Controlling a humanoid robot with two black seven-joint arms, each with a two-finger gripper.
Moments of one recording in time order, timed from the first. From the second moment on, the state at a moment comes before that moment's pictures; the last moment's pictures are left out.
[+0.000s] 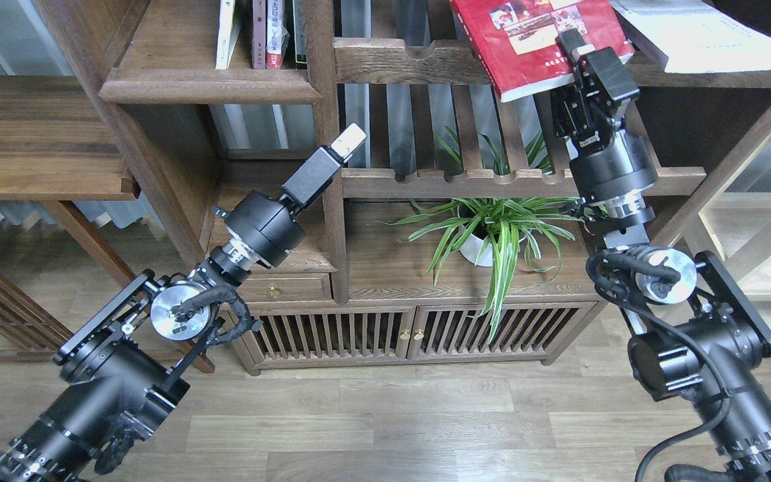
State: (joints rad) left arm -0.50 0.00 -1.00 -1.17 0.04 -0.49 0.10; right arm 0.37 -0.19 1.31 1.28 0.35 0.57 -0.07
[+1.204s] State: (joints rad) left arm -0.84 0.00 -1.07 -1.10 -0.18 -0.32 0.32; right arm 0.37 0.02 1.29 1.31 0.36 0.58 -0.07
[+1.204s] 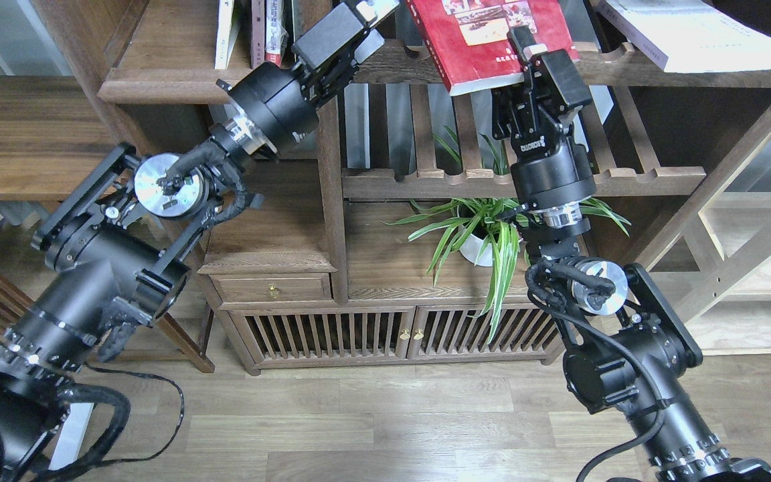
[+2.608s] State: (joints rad) left arm -0.96 0.00 -1.05 -0.95 -0.28 -0.27 0.46; right arm 0.33 0.01 1.21 1.31 0.35 0.58 -0.07
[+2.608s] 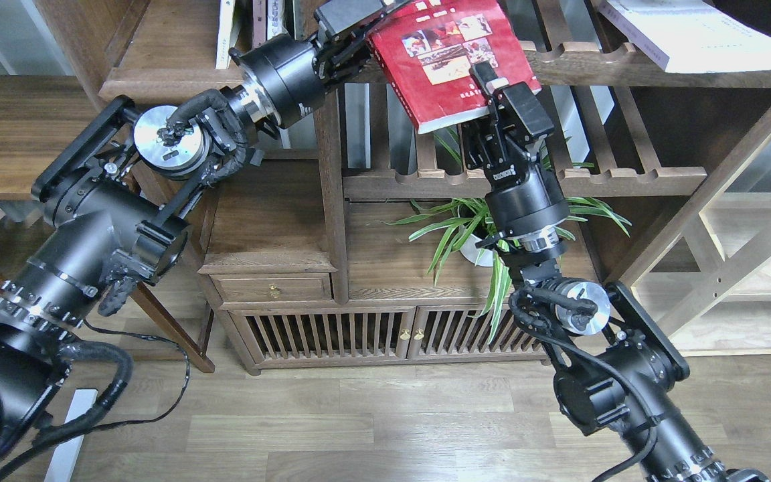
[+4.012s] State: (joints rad) left arm -0.97 0.00 -1.02 -0.96 -0.34 -0.28 0.47; right arm 0.33 0.02 1.17 1.31 0.35 0.58 -0.07
